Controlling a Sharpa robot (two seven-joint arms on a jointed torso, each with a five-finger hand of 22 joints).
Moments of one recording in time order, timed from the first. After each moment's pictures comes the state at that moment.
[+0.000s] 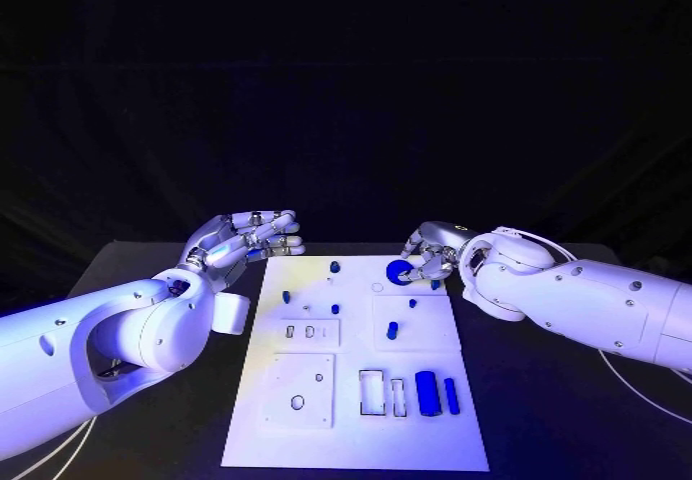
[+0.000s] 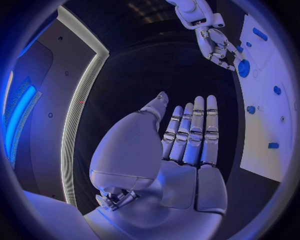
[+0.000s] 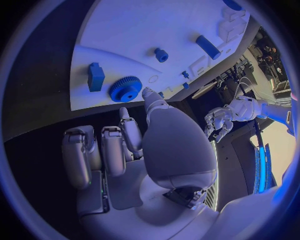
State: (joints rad) left arm 1.25 -0.99 0.02 1.74 0.03 -0.39 0.43; left_hand 1.39 -0.03 0.19 0.06 0.05 0.92 0.23 0.14 0.07 1.00 0.18 0.12 0.07 1.07 0.13 0.18 0.11 0.18 0.88 0.24 0.35 0.16; right arm 1.36 -0.70 -0.09 1.32 -1.38 -0.24 -0.24; right_hand 1.32 -0.14 0.07 0.20 0.29 0.87 0.16 0.19 0.20 1.37 0.07 1.31 1.31 1.47 -0.01 1.50 1.31 0.01 1.47 0.10 1.56 1.31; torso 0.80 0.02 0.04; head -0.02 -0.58
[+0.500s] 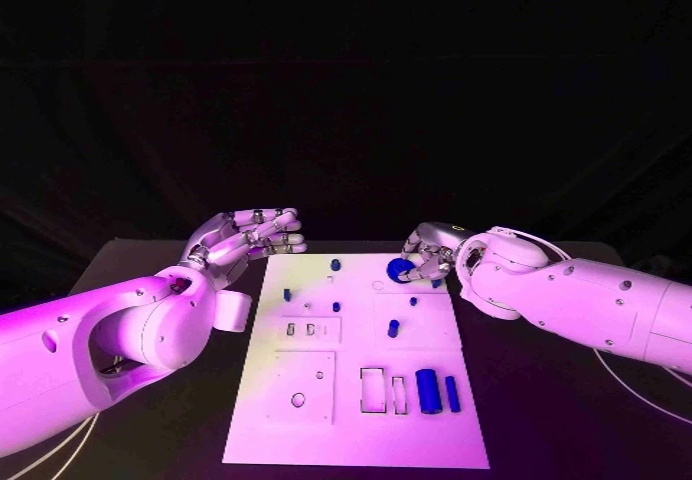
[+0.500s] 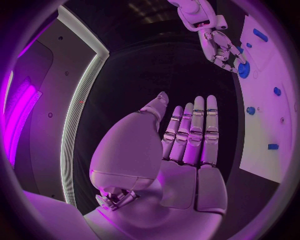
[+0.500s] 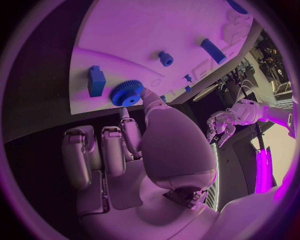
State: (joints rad) left arm 1.25 -0.98 0.02 1.74 0.03 -0.38 0.43; left_hand 1.39 -0.03 0.19 0.05 0.05 0.92 0.23 0.14 0.07 1.00 0.18 0.12 0.07 1.07 0.13 0.18 0.11 0.18 0.88 0.24 0.35 0.16; right arm 1.35 -0.67 -0.09 1.28 -1.40 -0.23 -0.24; right_hand 1.34 -0.13 0.07 0.20 0.29 0.87 0.16 0.20 0.20 1.38 0.07 1.33 1.31 1.47 -0.01 1.51 1.31 0.01 1.47 0.10 1.57 1.31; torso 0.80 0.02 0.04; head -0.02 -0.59
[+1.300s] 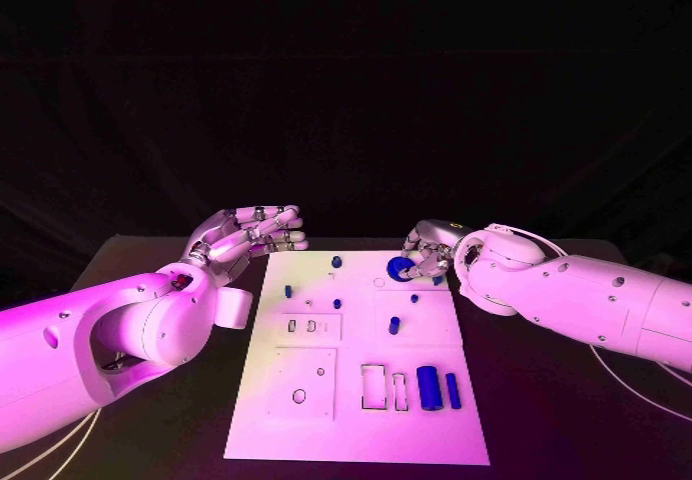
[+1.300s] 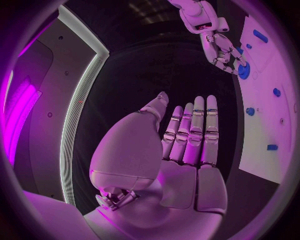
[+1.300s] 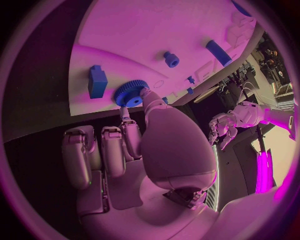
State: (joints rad) left arm 1.25 -0.99 0.02 1.74 0.03 -0.38 0.43; left_hand 1.39 -0.03 0.19 0.05 0.05 0.92 0.23 0.14 0.07 1.00 0.18 0.12 0.07 1.07 0.13 0.18 0.11 0.18 0.88 0.24 0.35 0.16; right arm 1.35 -0.65 -0.09 1.25 -1.41 -0.22 -0.24; right_hand 1.37 -0.11 0.10 0.18 0.30 0.91 0.15 0.23 0.21 1.41 0.07 1.37 1.31 1.47 -0.01 1.52 1.31 0.01 1.47 0.10 1.57 1.31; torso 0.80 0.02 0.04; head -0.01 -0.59
